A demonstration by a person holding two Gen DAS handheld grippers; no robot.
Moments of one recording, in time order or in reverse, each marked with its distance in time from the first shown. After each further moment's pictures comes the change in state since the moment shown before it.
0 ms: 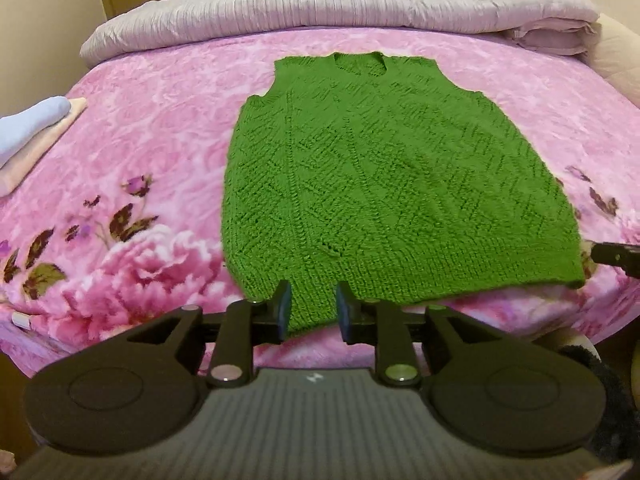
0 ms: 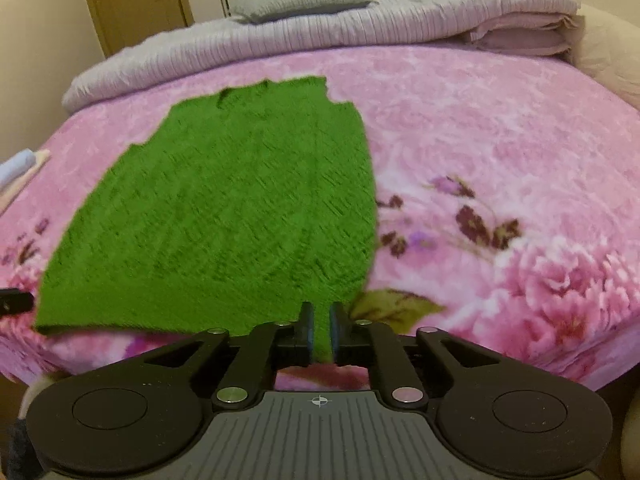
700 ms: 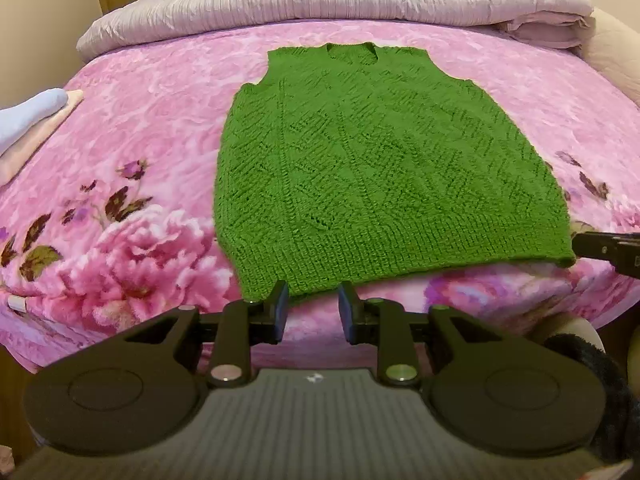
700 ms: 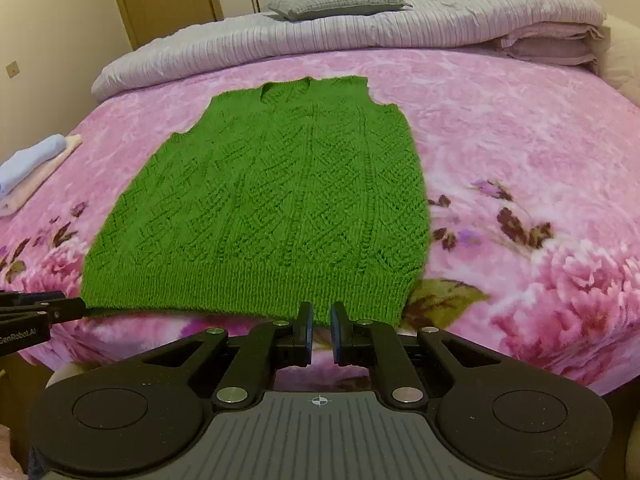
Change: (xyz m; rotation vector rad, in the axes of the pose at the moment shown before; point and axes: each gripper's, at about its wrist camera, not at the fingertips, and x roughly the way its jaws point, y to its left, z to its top) left arm -0.006 -0.007 -0.018 0.005 0.013 -0.015; right arm -0.014 0.038 -0.008 -0.050 0.026 0.040
